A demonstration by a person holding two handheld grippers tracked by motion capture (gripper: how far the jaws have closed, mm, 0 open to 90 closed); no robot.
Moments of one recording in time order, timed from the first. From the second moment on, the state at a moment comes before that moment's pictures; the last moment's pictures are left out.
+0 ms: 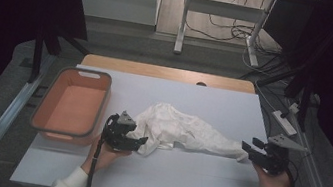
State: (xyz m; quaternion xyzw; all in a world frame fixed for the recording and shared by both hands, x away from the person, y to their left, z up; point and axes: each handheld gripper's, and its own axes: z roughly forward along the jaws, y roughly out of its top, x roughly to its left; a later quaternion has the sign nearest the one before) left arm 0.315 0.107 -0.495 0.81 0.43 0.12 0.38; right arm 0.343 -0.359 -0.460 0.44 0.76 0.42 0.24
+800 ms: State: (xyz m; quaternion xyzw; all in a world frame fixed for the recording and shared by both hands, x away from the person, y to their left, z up) left arm 0.322 0.098 -0.517 0.82 0.43 0.11 0.35; right arm 0.341 -0.341 -0.467 0.40 0.79 0.42 0.21
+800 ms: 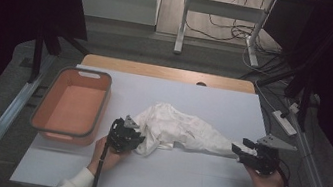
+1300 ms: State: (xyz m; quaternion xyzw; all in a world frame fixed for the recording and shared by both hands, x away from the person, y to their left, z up) left arm 0.309 0.132 -0.461 0.79 0.42 0.11 0.44; right arm 0.341 -0.343 -0.466 0.40 0.79 0.42 0.22
